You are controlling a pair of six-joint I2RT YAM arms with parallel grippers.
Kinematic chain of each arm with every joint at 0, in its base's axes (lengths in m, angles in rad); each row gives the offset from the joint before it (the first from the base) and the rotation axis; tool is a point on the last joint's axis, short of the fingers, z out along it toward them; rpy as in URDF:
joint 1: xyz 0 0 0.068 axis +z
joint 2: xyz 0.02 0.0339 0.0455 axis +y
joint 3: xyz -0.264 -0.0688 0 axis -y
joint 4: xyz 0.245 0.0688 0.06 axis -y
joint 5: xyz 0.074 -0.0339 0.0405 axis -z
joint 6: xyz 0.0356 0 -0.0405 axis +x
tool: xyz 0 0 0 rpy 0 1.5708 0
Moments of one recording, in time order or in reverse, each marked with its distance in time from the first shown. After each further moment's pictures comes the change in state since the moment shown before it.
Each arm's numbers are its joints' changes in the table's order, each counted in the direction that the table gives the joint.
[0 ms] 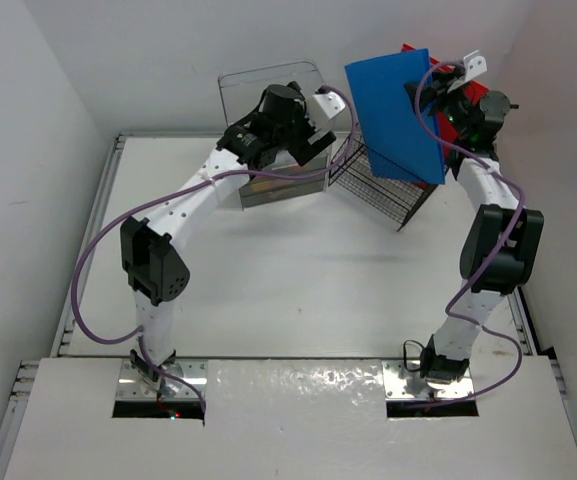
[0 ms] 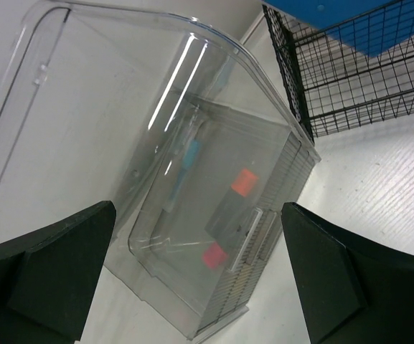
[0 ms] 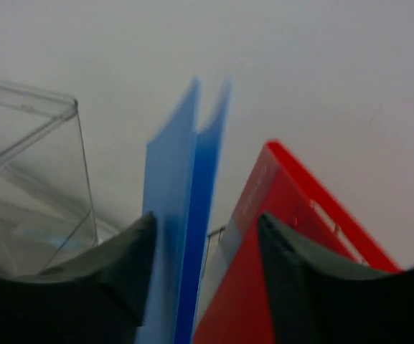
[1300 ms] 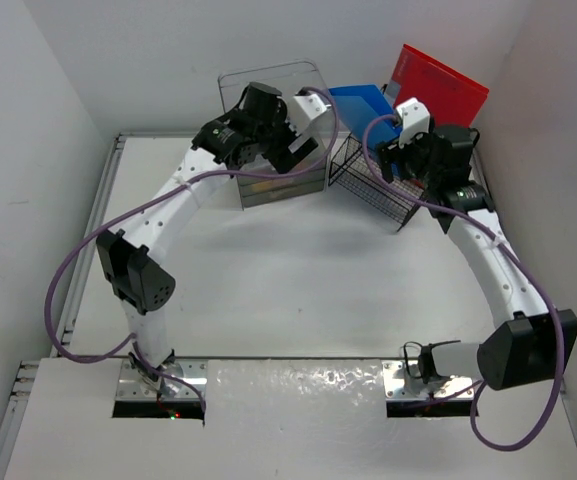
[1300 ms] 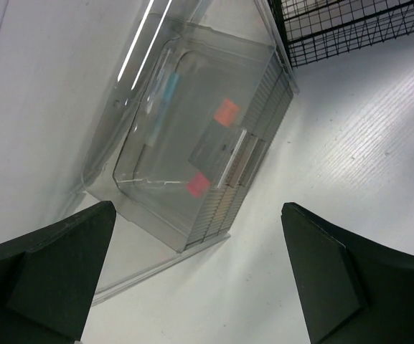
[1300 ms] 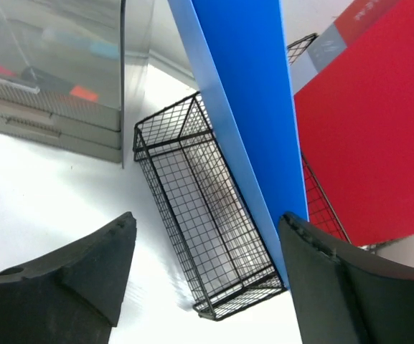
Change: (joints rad) left arm 0.029 -0.120 -0.020 -0.262 0.032 -0.053; right arm 0.327 -0.652 -0.362 -0.950 0.540 -0.427
